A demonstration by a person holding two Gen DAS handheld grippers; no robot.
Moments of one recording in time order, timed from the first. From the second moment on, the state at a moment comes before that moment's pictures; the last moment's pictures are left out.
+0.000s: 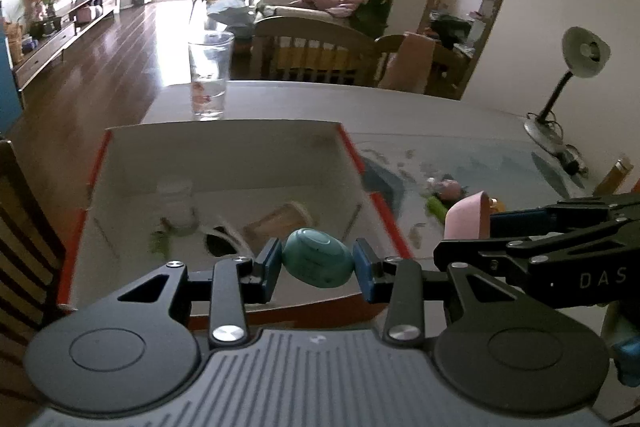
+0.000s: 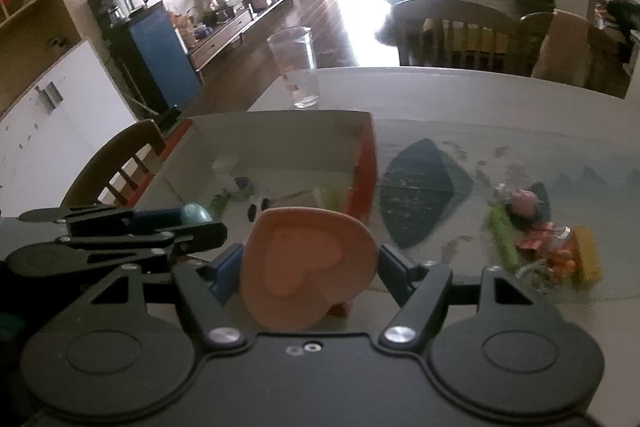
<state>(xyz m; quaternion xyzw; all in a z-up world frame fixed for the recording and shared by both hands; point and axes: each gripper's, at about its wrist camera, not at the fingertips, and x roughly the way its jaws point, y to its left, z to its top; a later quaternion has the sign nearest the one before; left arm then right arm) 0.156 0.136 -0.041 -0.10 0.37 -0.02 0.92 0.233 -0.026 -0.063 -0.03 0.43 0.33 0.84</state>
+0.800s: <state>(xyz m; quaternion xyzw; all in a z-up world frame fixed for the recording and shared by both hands) 0.213 0.217 -0.090 -0.05 0.45 0.03 0.89 0.280 0.078 -0.126 -0.12 0.47 0.33 0.81</state>
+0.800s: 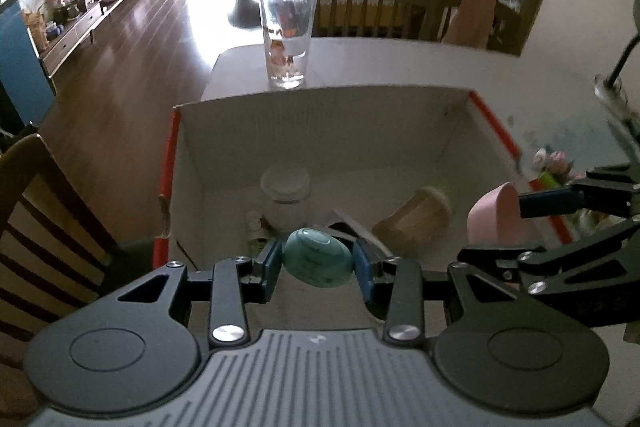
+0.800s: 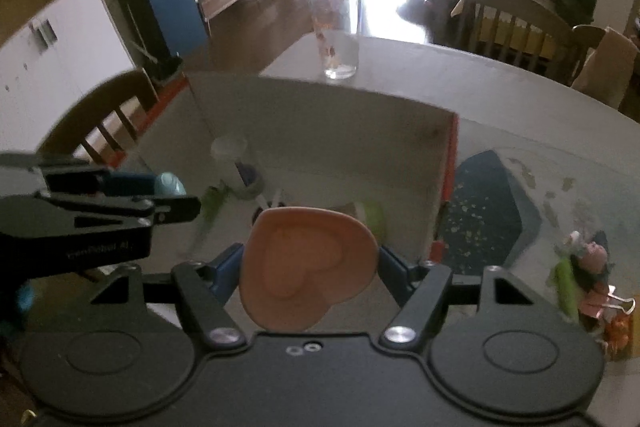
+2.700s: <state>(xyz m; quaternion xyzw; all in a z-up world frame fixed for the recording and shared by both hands) 0.197 0.194 -0.068 -0.01 0.45 0.03 0.89 0.242 0.062 -0.093 -0.12 0.41 0.35 0.83</state>
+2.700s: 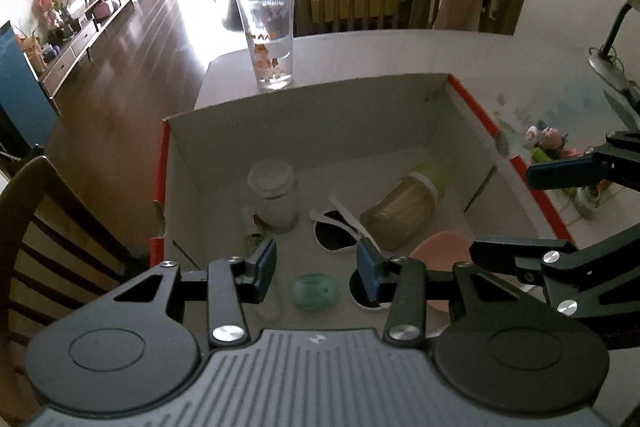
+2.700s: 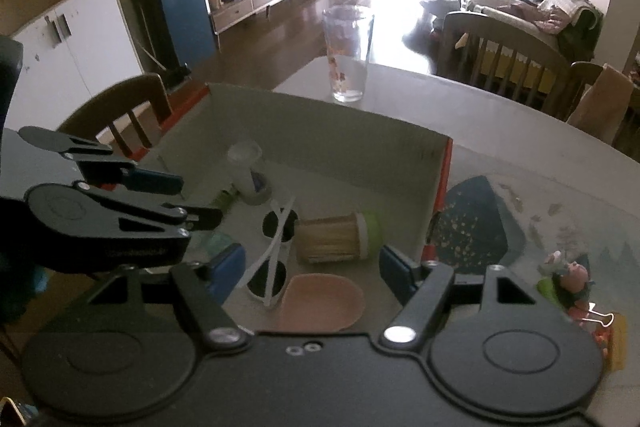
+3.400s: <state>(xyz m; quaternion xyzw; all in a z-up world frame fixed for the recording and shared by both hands) 0.149 0.159 -0.022 -0.04 0.38 0.02 0.92 0.203 -0.007 -0.047 -0.04 0.35 0.37 0.86</state>
